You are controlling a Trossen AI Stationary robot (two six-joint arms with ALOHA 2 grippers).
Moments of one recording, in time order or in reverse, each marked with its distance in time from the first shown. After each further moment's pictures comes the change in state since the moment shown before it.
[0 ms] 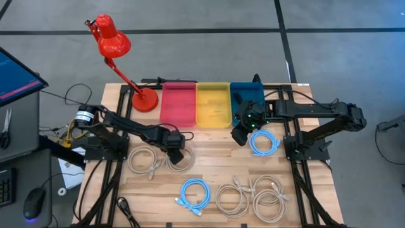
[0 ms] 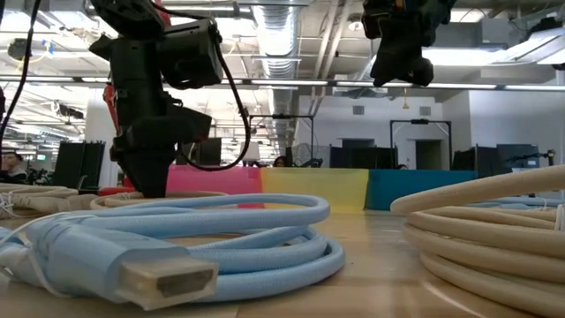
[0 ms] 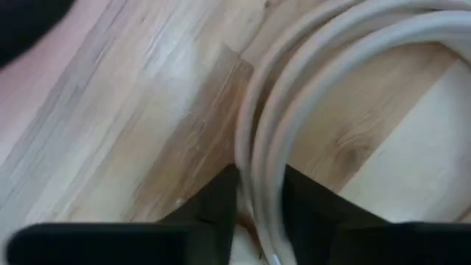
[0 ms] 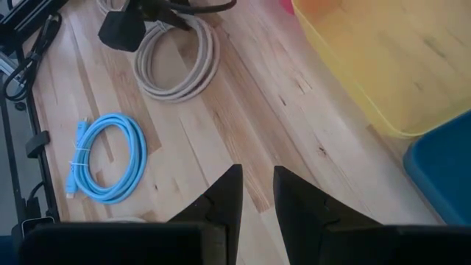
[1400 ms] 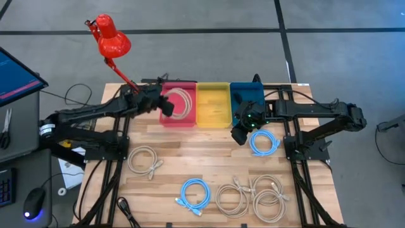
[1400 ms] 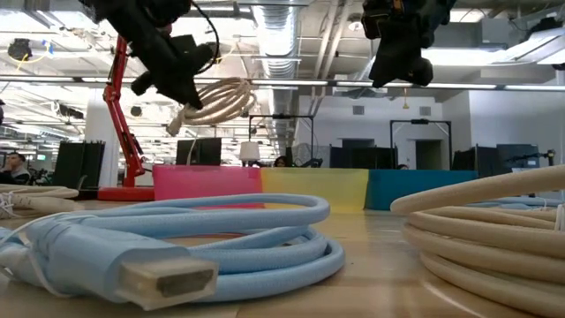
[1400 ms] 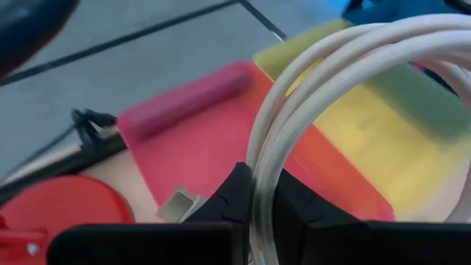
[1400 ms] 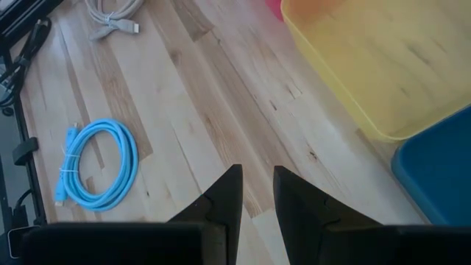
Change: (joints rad) left arm 0.501 -0.523 0.002 0.134 -0.300 0.323; right arm 0.000 0.000 0.000 0.001 0.034 0.000
